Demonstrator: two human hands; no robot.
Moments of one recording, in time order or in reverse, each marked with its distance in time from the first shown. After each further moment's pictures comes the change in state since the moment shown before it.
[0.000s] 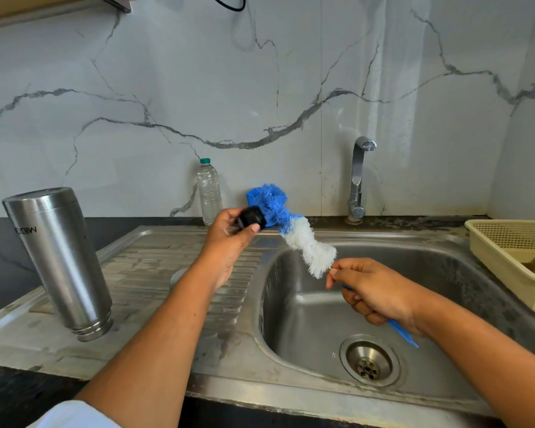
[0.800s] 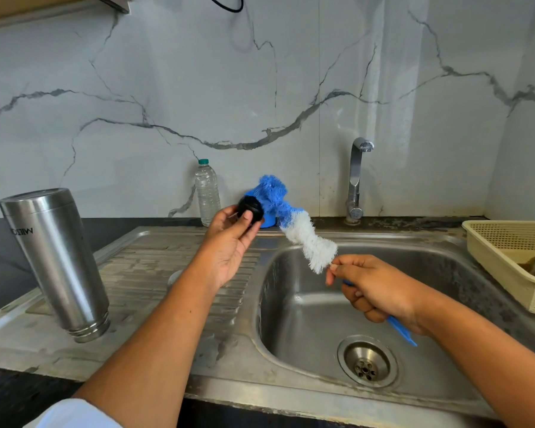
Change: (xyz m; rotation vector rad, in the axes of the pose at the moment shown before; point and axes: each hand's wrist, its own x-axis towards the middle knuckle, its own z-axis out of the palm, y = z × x) left_hand -0.003 0.012 0.009 -0.546 -0.035 -0.116; right_hand -0.002 -0.004 -0.005 0.053 0.000 -0.017
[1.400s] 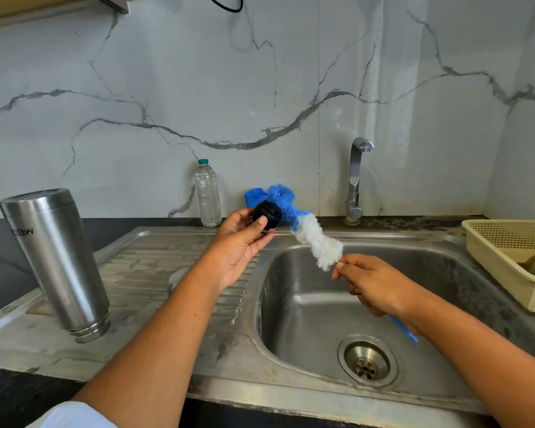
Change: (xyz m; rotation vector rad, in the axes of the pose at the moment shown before) left_hand -0.002 -0.009 0.005 0.160 -0.106 -0.045; right_hand 0.009 0.011 0.001 -0.094 0.196 -0.013
